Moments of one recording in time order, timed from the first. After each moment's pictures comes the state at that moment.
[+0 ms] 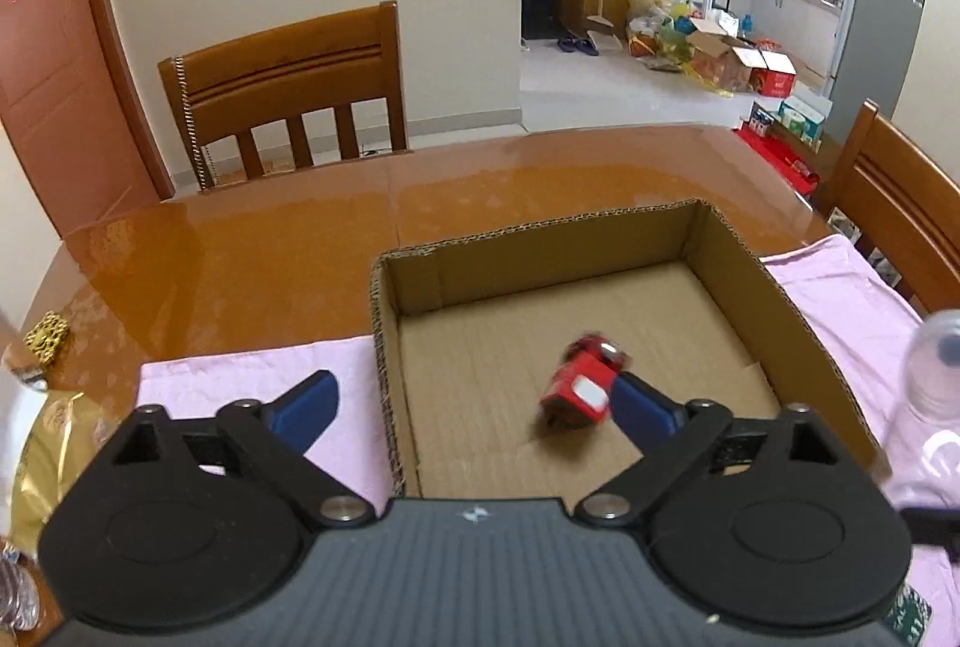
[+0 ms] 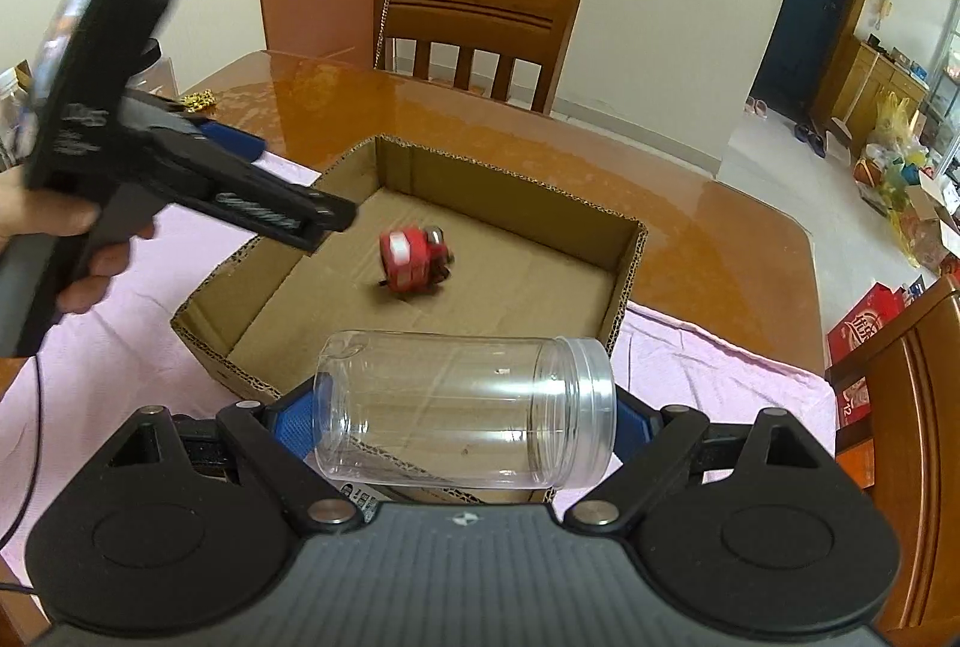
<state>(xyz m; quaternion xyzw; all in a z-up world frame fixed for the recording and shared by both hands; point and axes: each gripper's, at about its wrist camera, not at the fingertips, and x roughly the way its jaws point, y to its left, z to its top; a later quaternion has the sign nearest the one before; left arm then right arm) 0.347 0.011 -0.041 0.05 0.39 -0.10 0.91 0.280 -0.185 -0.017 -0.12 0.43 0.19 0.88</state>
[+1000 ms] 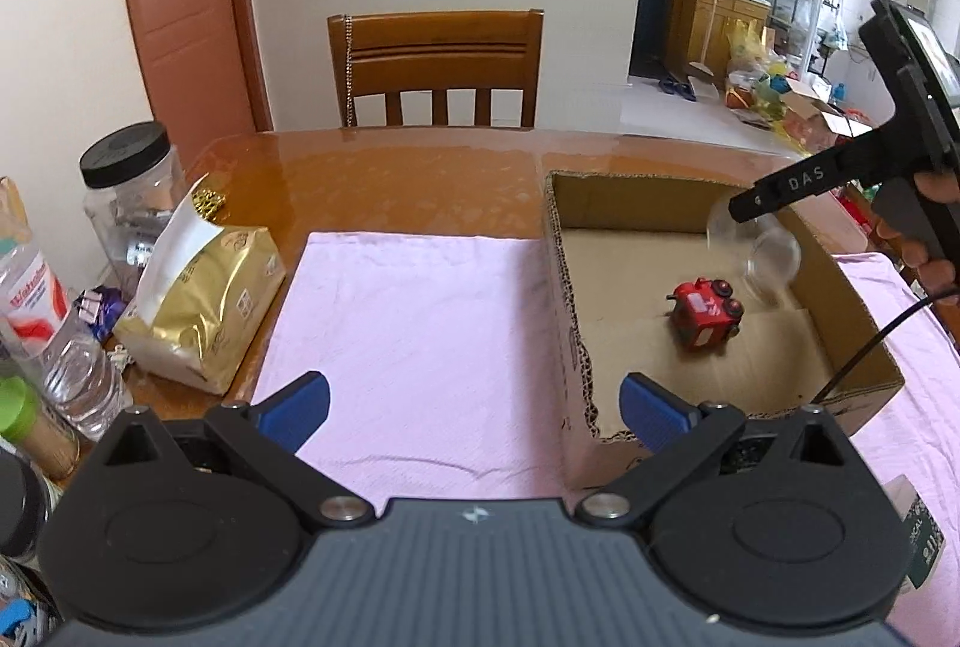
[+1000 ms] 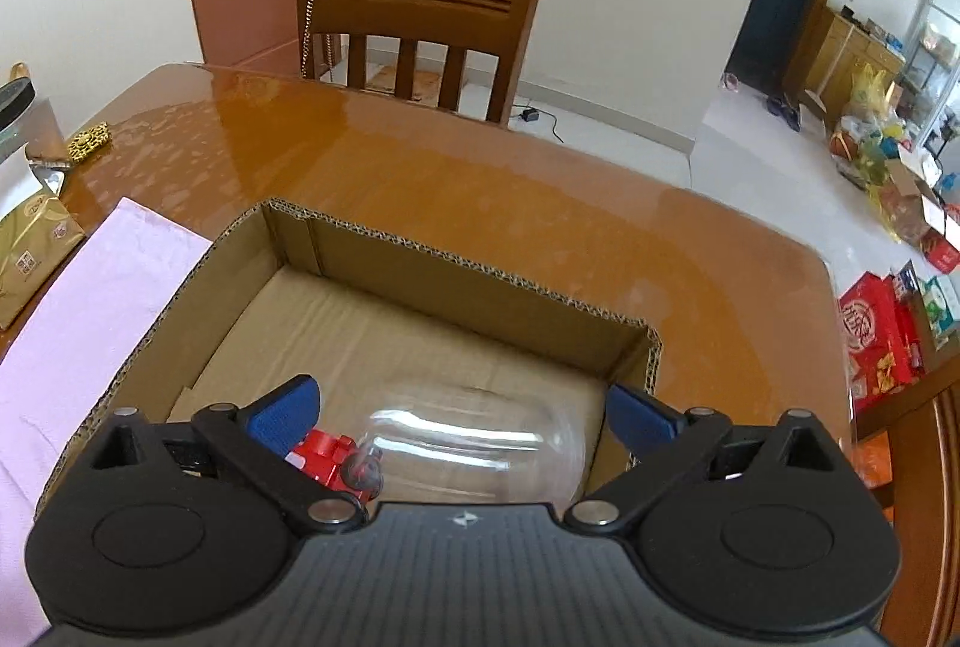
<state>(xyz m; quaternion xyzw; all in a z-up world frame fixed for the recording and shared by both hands) 0.236 0.091 -0.045 -0.01 0.37 0.00 0.93 0.420 -0.147 -0.055 -0.12 0.44 0.14 0.88</state>
